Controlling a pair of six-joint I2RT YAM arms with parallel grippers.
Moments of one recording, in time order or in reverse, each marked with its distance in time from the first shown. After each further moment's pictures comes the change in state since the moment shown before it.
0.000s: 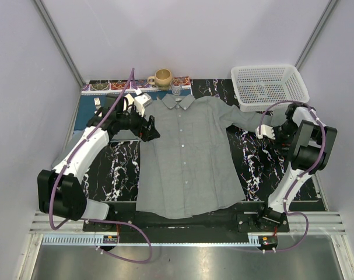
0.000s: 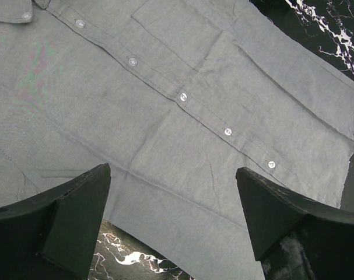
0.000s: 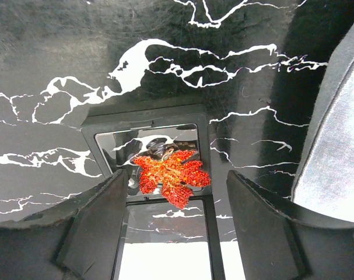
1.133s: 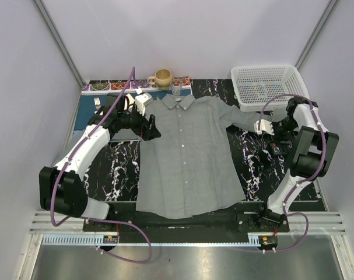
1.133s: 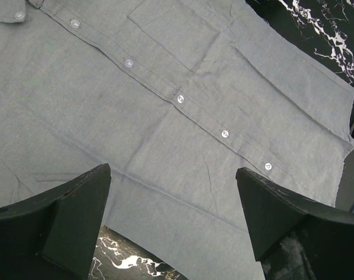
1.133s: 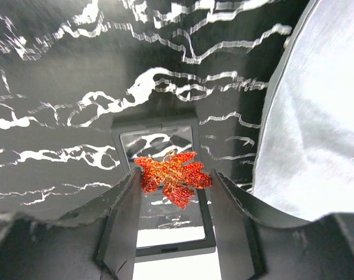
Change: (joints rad) left arm 0.000 0.028 0.016 0.000 0.015 -0.005; right arm 0.023 -0.098 0.025 -0.088 -0.075 -0.004
